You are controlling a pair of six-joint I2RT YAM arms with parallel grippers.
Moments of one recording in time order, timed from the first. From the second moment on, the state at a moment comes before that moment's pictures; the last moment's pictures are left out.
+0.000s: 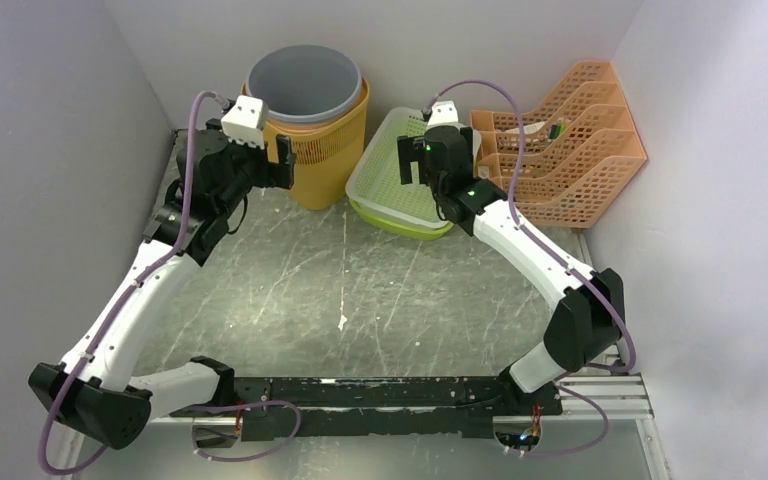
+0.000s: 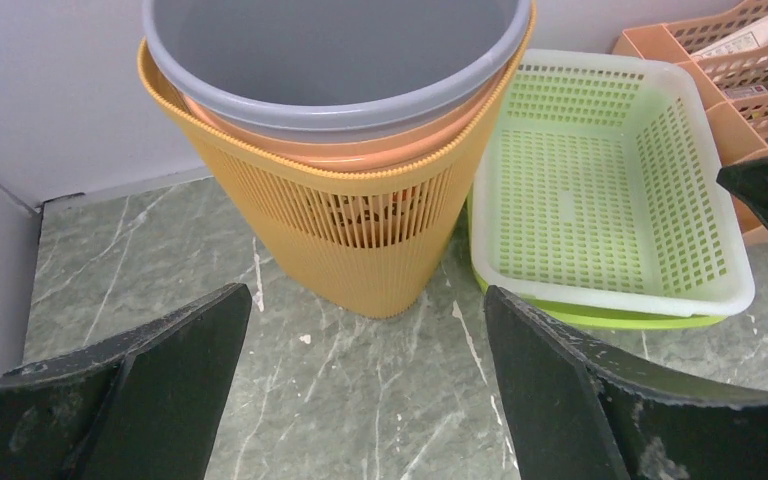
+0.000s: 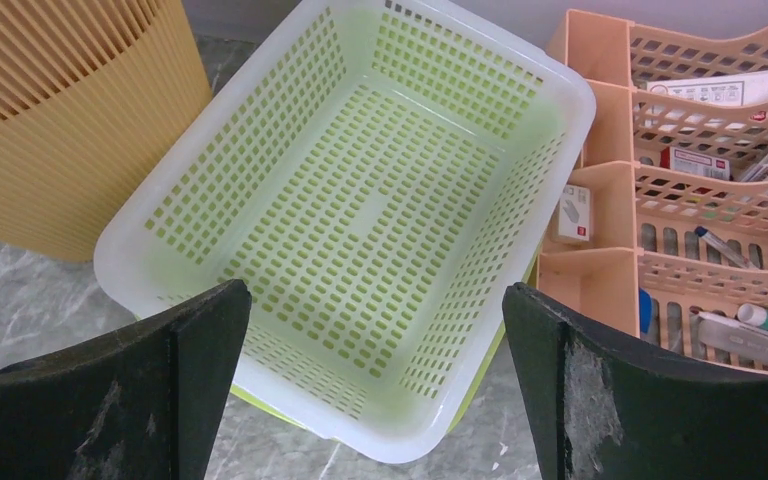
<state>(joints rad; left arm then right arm) -0.40 1.14 1.26 -0.28 -0.13 0.00 0.56 1.54 1.36 -0.21 0.45 0.07</state>
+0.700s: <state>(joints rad) -0.40 1.57 1.86 -0.48 0.06 0.26 0.54 1.63 1.40 -0.29 0.45 0.11</state>
